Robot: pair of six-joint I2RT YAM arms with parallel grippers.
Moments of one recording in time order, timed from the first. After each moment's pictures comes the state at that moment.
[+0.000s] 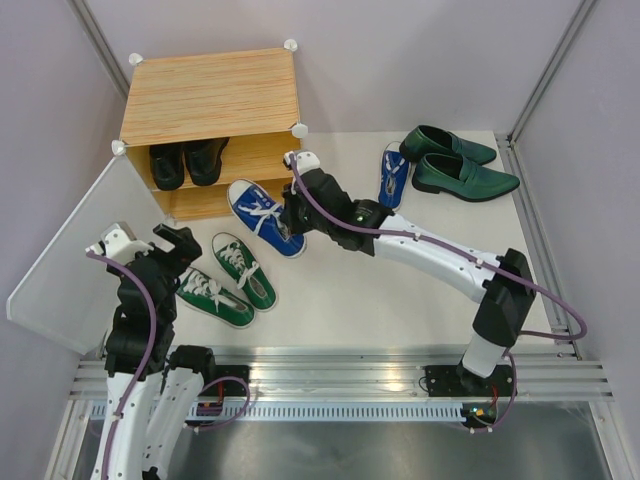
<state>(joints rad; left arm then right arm) -0.12 0.40 0.75 -0.54 -0.45 -0.53 0.96 1.71 1.57 -0.36 0.16 0.44</state>
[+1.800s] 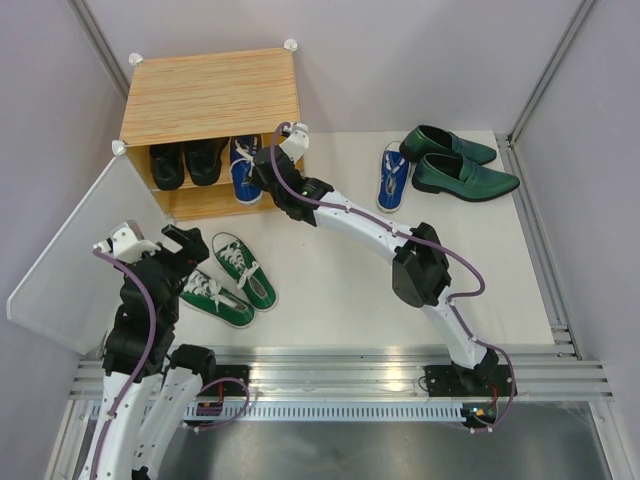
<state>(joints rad) -0.21 0.40 0.75 -0.54 -0.45 -0.53 0.90 2.30 2.18 -0.22 0.50 0.90</state>
